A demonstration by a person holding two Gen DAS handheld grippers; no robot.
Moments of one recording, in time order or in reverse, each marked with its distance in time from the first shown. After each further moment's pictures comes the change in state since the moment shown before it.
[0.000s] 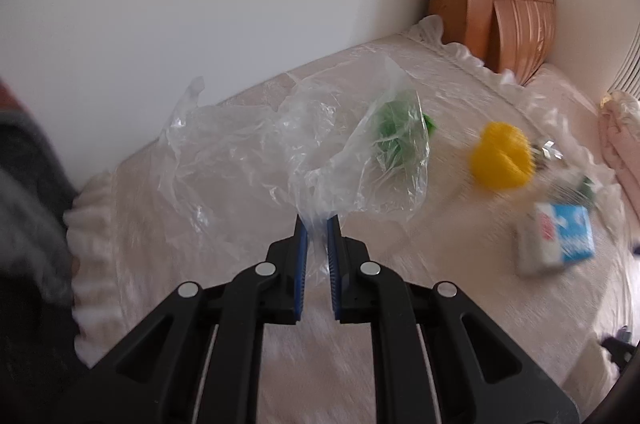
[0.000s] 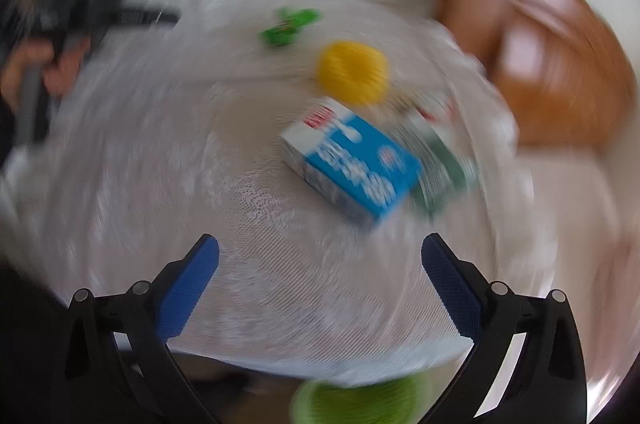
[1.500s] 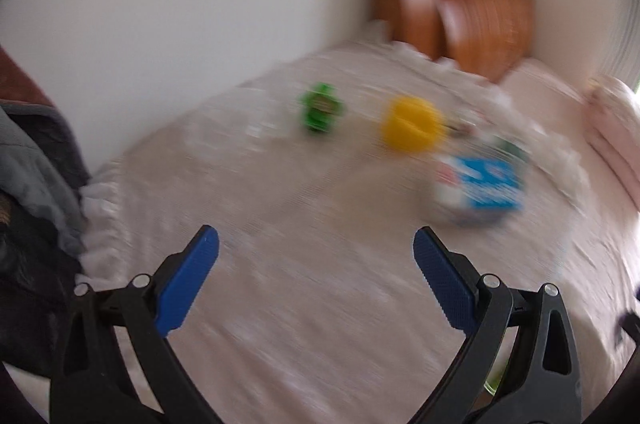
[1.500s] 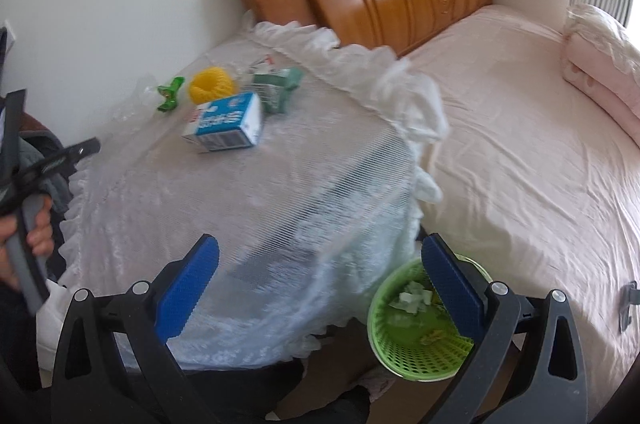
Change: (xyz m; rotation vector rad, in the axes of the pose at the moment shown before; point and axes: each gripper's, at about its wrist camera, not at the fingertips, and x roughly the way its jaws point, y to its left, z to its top) left arm -0.073 -0.057 -0.042 0.029 -0.062 0.050; right arm -0.098 -0.023 -0.176 0.896 -0.168 -0.057
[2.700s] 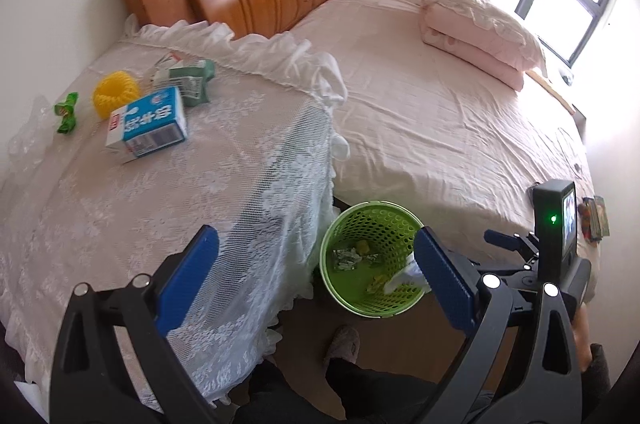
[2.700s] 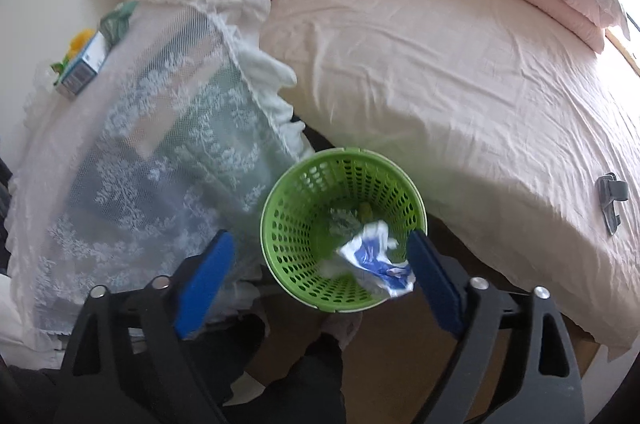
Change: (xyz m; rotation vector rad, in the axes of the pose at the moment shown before) left arm -0.112 -0.244 -0.112 0.373 0.100 -0.469; right arm 0.011 -0.166 -0.132 0.221 0.161 -0.171
